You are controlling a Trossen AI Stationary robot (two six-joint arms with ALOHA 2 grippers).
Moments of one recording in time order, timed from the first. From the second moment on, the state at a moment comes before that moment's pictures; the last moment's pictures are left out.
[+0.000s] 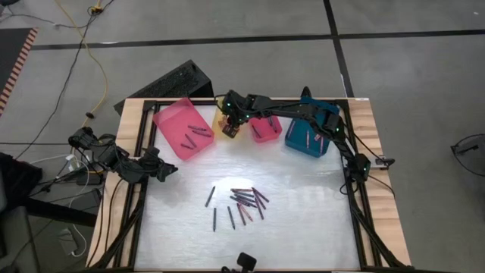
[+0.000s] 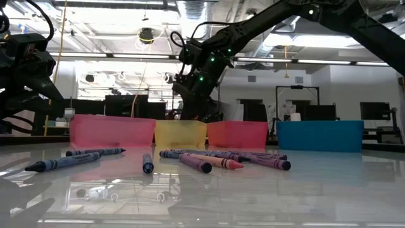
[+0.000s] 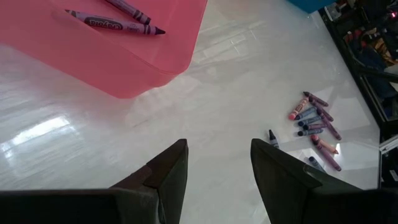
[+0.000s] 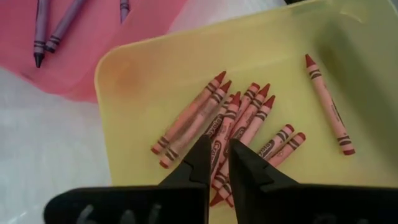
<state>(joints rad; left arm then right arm) -0.54 0.04 0.22 -0.88 -0.63 -1.37 -0.42 2.20 1.89 -0.58 -0.02 0.05</state>
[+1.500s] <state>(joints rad) -0.54 0.04 0.22 -0.88 -0.63 -1.37 0.11 2.11 1.77 -1.31 -0.06 0.41</state>
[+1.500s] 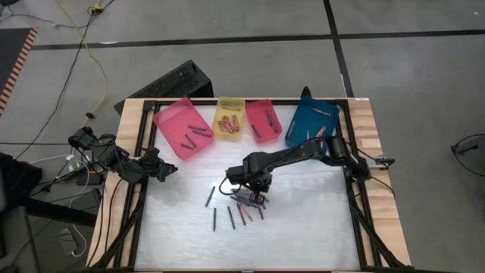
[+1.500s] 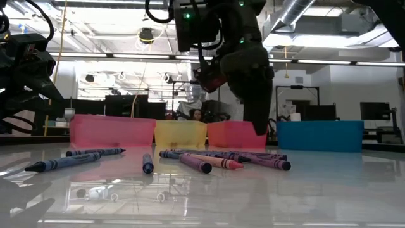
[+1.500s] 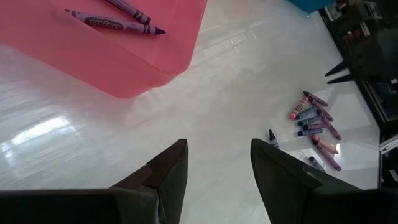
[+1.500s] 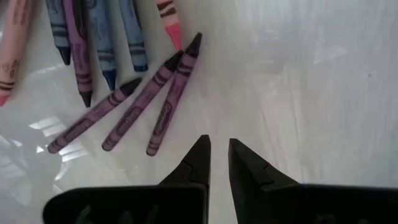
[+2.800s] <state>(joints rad) -0.54 0.04 0.22 -0.88 -0.63 -1.37 0.20 2.11 1.67 -1.10 -0.04 0.42</state>
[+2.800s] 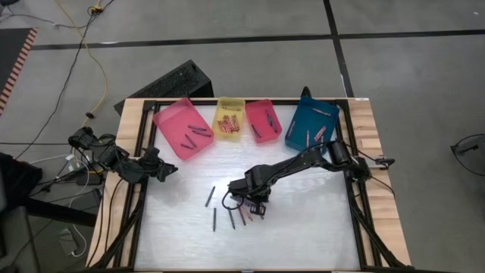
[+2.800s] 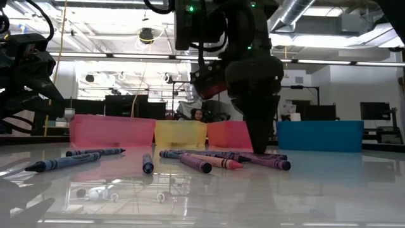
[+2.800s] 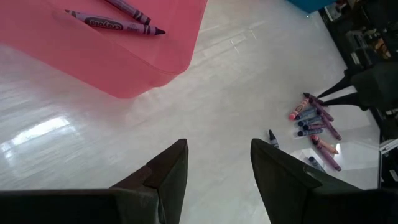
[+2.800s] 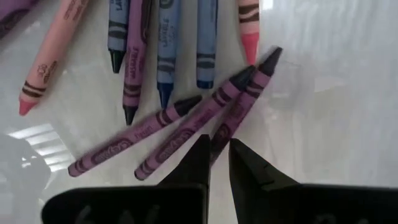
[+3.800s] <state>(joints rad) -0.54 0.04 0.22 -0.88 -0.63 -1.37 0.18 2.11 1.66 -1.10 -0.02 0.39</state>
